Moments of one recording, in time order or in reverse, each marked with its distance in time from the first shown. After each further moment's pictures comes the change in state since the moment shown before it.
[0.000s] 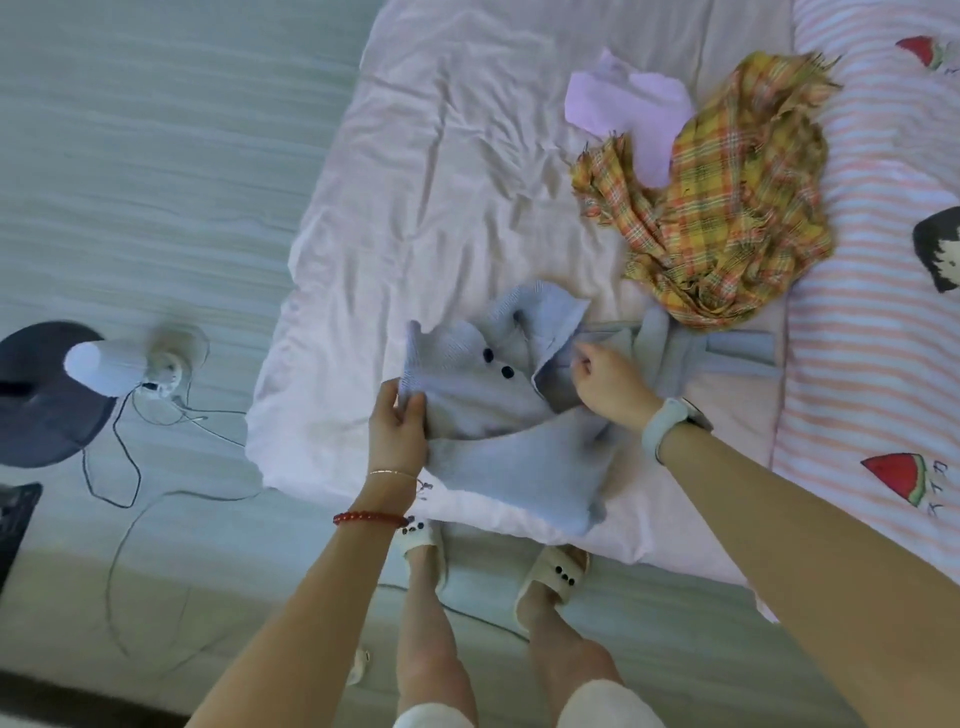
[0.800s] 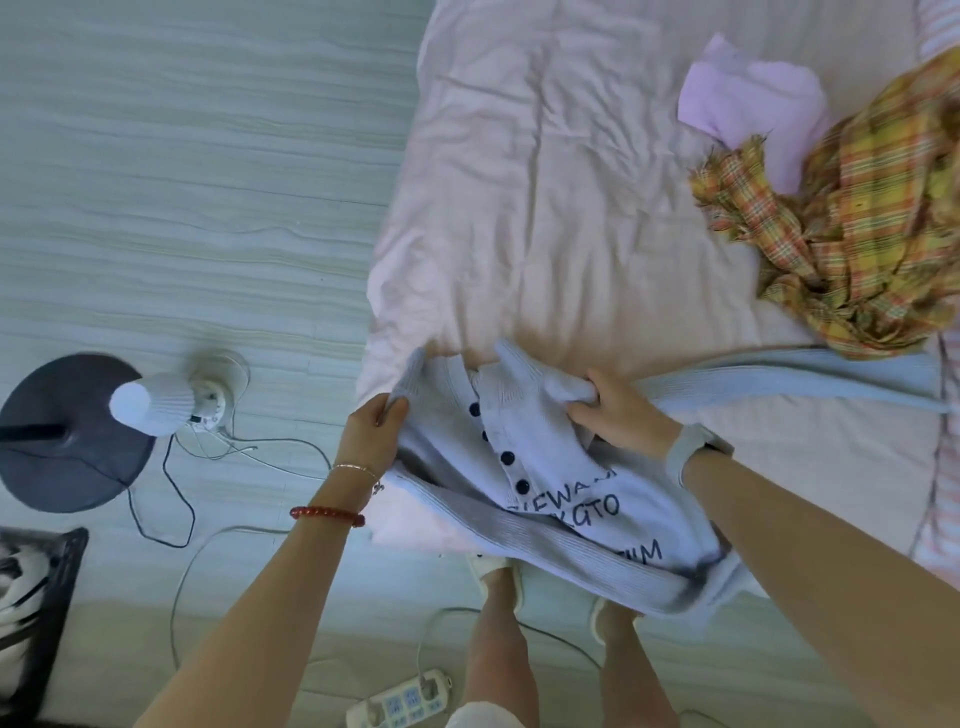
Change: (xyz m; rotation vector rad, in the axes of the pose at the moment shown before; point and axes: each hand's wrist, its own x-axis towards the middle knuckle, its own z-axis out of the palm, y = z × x) left_hand 0.157 -0.003 -0.150 0.366 -0.204 -0.056; right_hand 0.057 -0.108 0.089 0.174 -0.223 0.036
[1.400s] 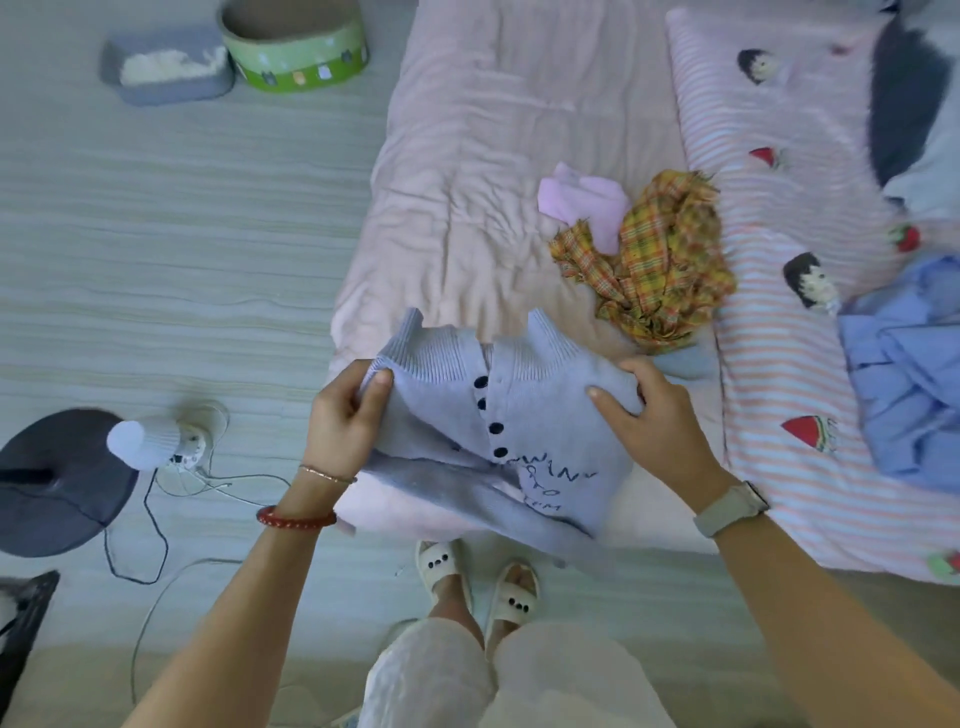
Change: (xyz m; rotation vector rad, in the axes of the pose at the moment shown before) left_hand -0.212 0.123 -0.015 -0.118 0.106 0.679; right_hand -0.261 -0.013 -0.075 0.029 0.766 -0.386
